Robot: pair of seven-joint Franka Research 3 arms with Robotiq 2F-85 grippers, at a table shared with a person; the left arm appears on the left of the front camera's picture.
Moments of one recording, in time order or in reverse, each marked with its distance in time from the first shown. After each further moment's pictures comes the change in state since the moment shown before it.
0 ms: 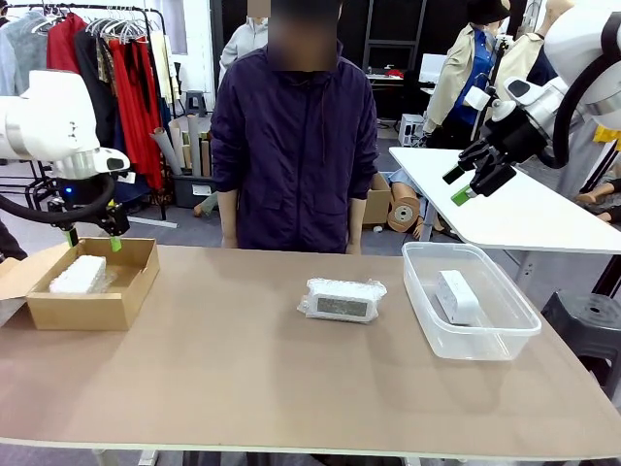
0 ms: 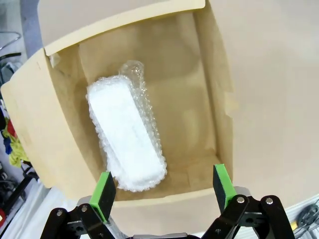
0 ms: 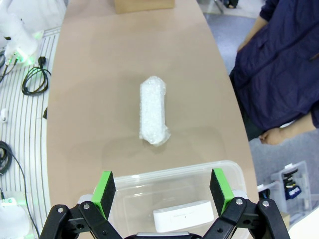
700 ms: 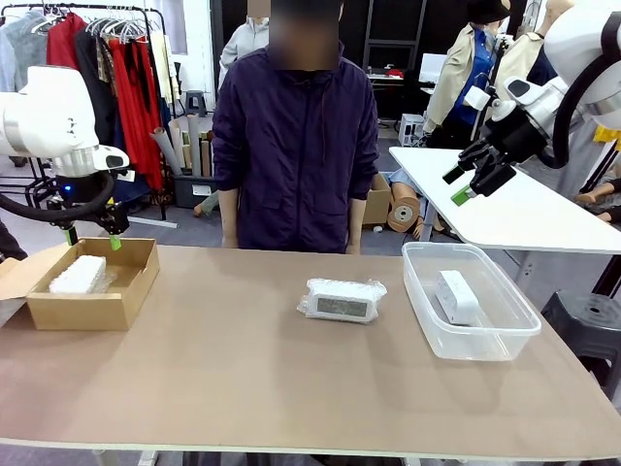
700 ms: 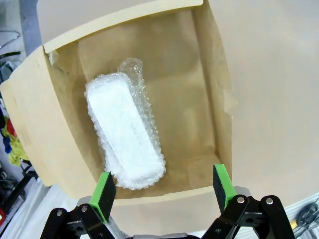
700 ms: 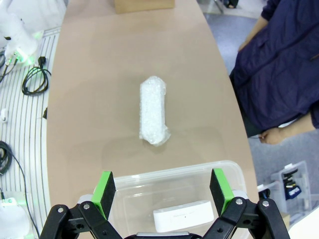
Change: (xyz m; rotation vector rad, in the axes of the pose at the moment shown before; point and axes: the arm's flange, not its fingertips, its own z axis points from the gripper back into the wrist) left arm -0.001 -0.001 0.000 -0.001 0.008 0.000; right arm 0.000 0.000 0.000 0.000 0.000 0.000
